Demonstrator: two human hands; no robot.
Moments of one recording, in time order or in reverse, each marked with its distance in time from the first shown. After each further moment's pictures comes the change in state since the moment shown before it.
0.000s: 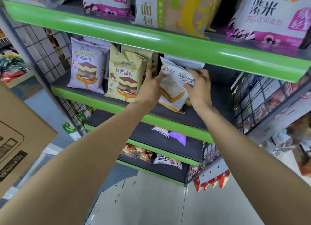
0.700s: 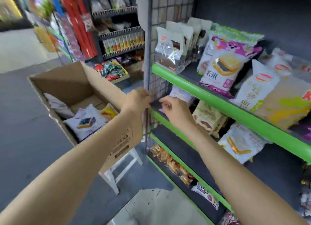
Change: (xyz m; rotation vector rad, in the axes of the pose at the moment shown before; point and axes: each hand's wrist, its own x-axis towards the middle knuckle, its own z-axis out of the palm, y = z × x) left_hand -0.108 -0.103 -0.299 -0.328 0.334 -0.661; right_hand -0.043 -0.332 0.030 0.179 -0.640 -0.420
